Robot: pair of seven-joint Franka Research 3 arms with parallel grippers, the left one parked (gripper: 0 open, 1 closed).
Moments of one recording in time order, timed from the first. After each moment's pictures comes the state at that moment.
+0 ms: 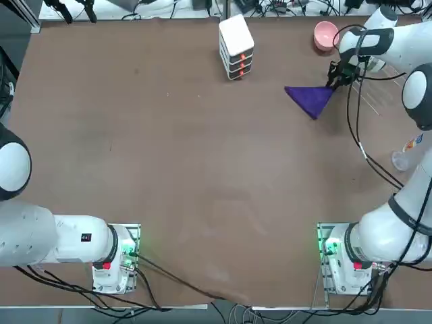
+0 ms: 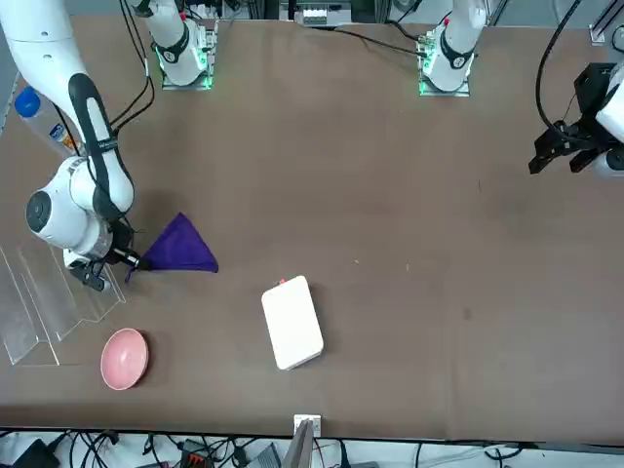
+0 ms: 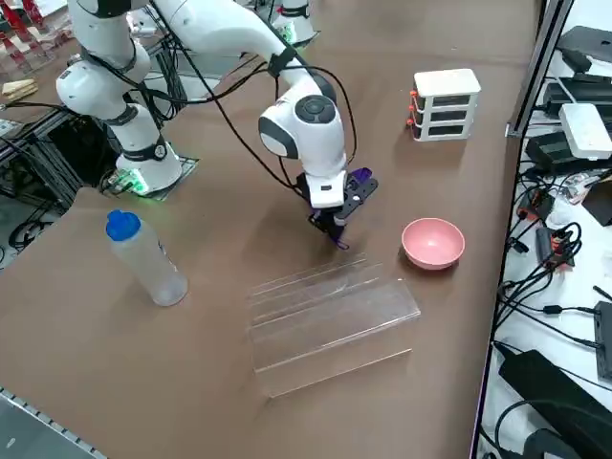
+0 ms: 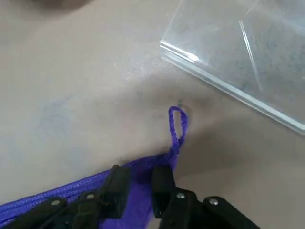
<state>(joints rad) -0.05 0.54 -0.06 -1.93 0.23 2.46 0.09</state>
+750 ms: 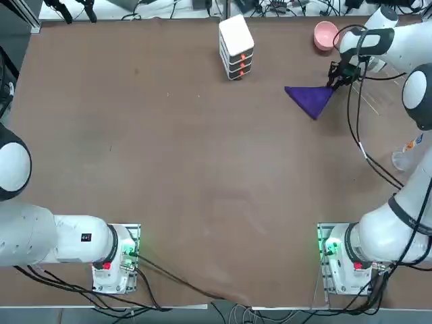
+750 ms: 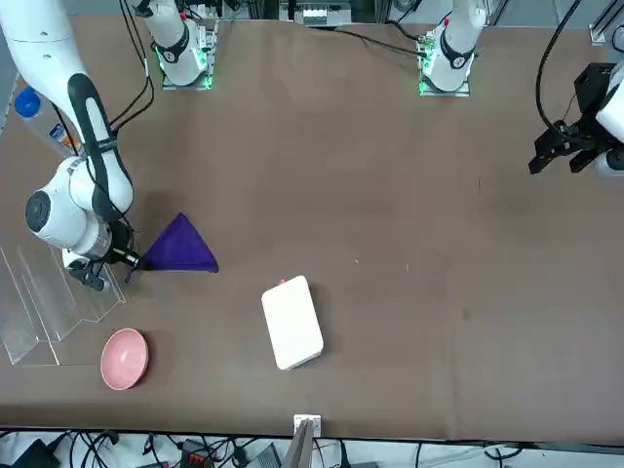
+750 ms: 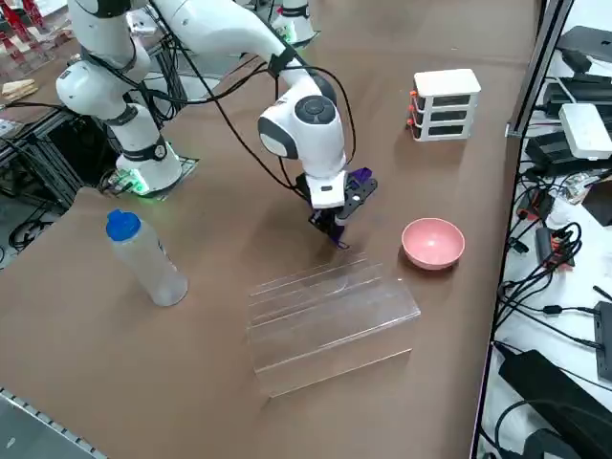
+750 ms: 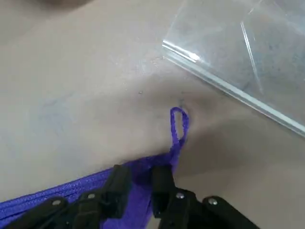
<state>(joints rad) -0.05 0.55 -0.06 -1.93 0.23 2.46 0.08</state>
